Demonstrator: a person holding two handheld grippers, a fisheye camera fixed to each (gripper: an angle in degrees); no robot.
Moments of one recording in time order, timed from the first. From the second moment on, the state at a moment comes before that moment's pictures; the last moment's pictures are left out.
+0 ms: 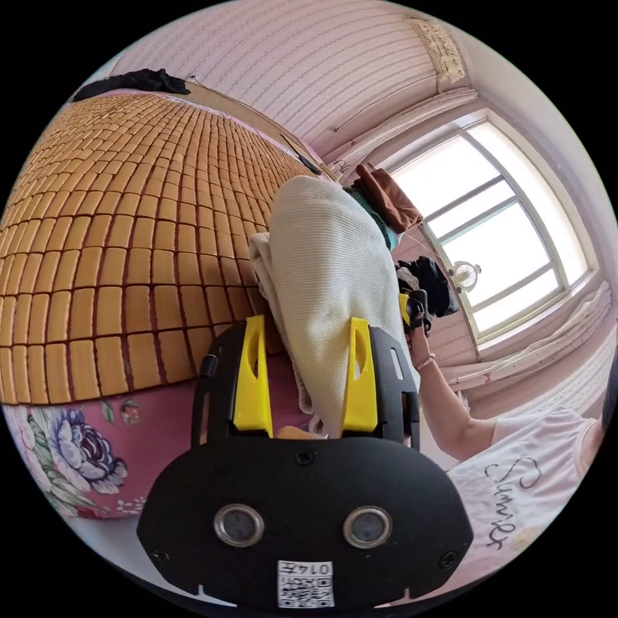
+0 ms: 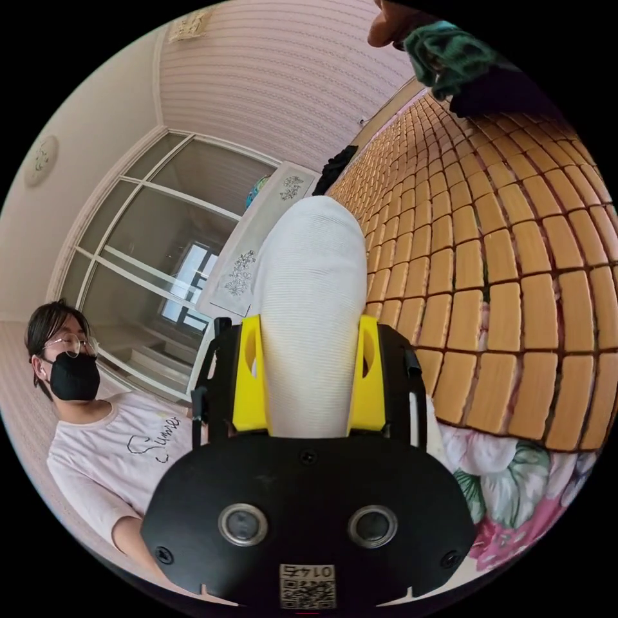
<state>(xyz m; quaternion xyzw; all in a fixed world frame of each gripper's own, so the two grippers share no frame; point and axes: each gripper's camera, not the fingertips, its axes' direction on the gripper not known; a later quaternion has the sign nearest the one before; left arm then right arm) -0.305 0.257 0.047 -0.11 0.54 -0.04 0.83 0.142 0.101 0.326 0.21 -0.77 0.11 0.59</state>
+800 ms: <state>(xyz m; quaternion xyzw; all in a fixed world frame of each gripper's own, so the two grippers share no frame) -0.643 0.460 -0.085 0.28 0.42 -0.30 0.81 -0.062 0.032 -0.217 0.48 -0.43 -0.48 0.59</state>
